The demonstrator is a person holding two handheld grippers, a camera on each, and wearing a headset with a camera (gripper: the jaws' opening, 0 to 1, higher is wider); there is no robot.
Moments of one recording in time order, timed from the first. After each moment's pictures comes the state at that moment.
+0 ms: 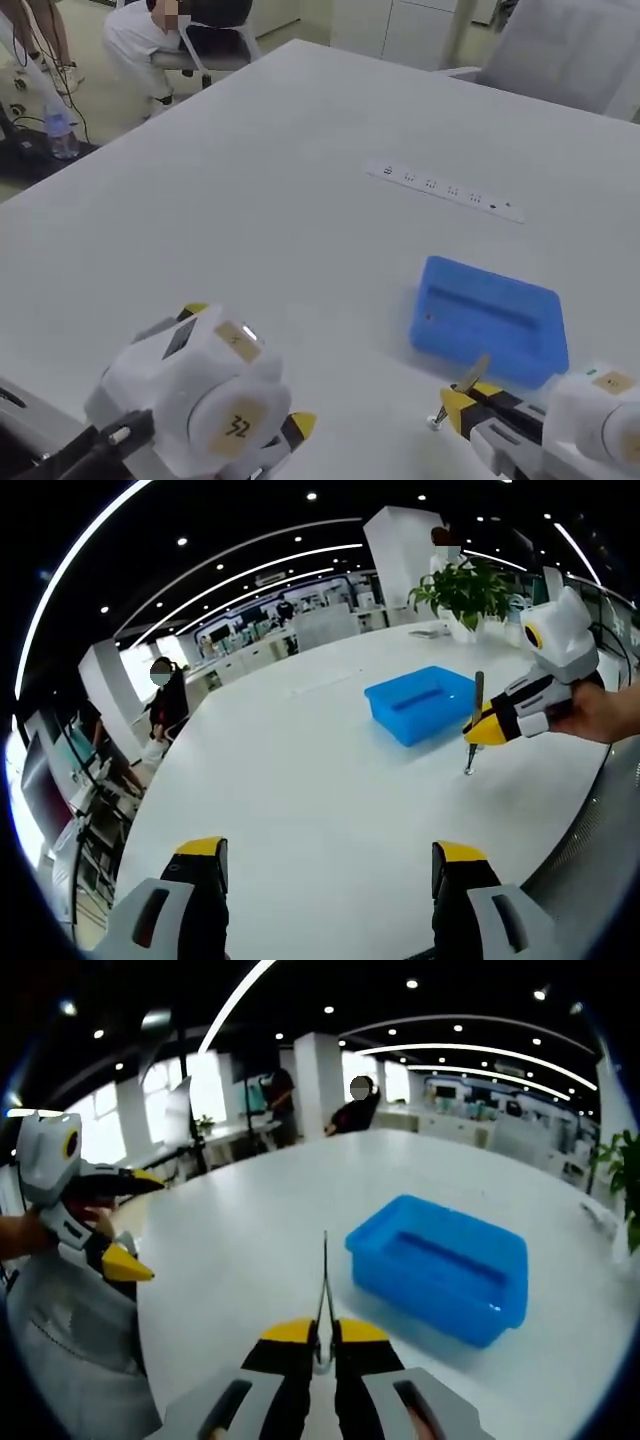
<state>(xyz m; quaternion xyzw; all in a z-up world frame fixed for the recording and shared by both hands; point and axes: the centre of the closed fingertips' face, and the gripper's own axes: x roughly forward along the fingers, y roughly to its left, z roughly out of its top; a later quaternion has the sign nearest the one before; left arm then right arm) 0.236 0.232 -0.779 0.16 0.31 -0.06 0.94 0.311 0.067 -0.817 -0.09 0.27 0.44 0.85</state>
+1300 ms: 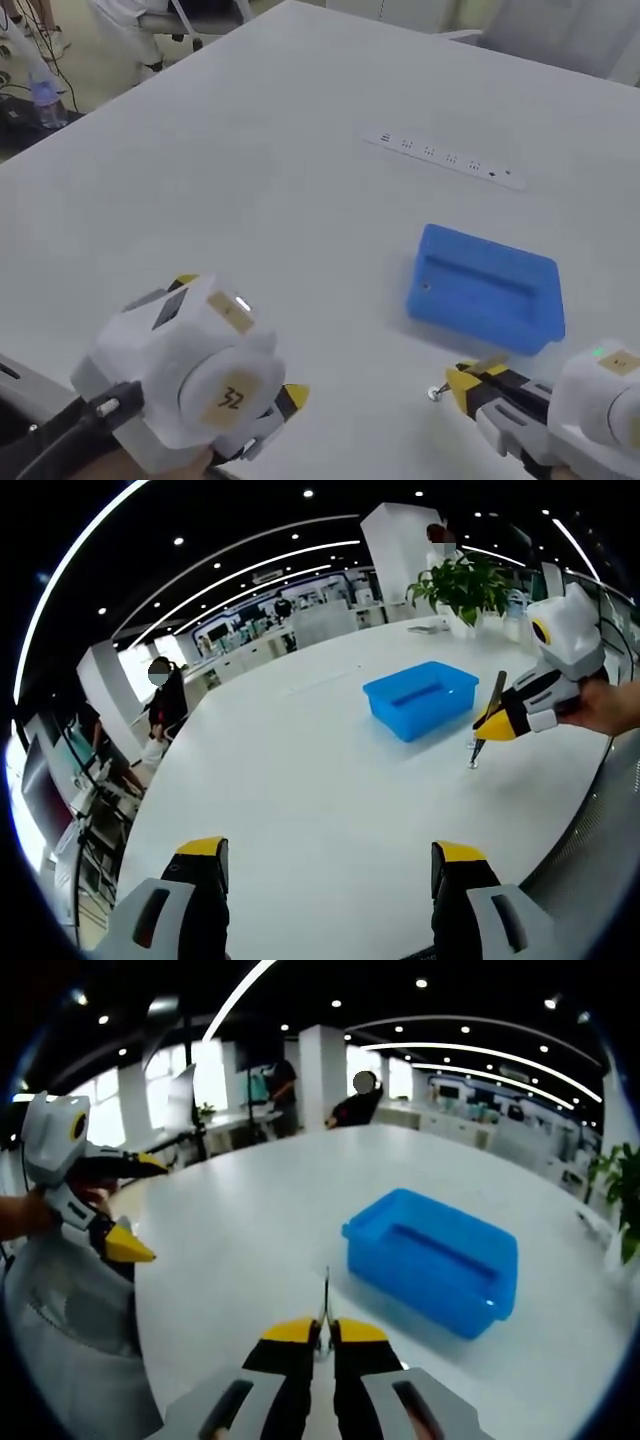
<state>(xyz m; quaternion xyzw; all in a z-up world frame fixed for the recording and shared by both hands) 0.235 0.231 -0.781 0.17 0.31 -0.06 0.93 0.305 0.056 -0.819 -0.12 0.27 0.44 0.85</state>
